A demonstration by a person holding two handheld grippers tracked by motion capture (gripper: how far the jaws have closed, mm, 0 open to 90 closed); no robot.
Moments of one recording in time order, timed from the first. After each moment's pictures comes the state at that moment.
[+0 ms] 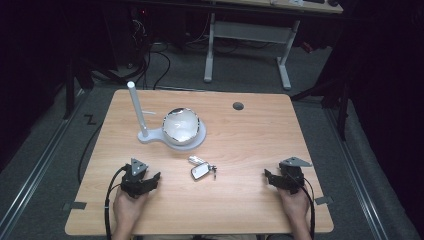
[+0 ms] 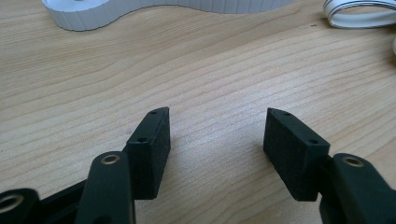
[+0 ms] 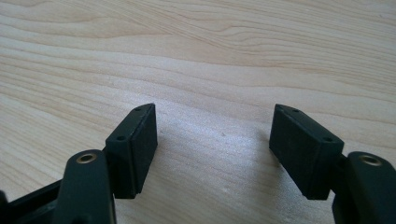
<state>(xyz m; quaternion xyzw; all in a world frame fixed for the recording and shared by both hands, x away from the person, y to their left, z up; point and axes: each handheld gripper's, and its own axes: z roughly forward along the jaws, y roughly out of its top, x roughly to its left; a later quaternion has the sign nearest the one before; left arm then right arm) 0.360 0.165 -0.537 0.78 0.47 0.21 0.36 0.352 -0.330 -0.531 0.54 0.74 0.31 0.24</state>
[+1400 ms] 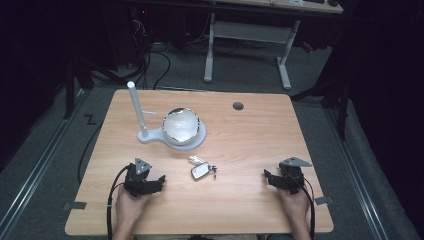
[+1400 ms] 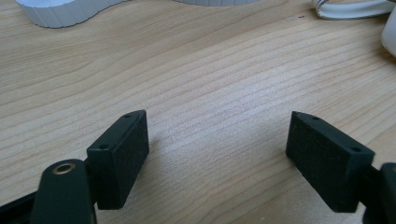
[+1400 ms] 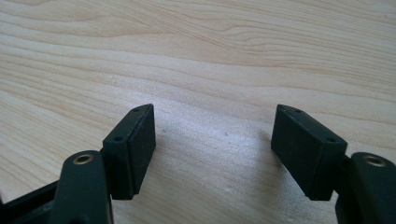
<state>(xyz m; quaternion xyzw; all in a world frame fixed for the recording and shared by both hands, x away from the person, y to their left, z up) 0.362 0.156 -0.535 0.79 0.47 0.19 0.34 0.352 -0.330 -0.531 0.54 0.75 0.31 0.24</state>
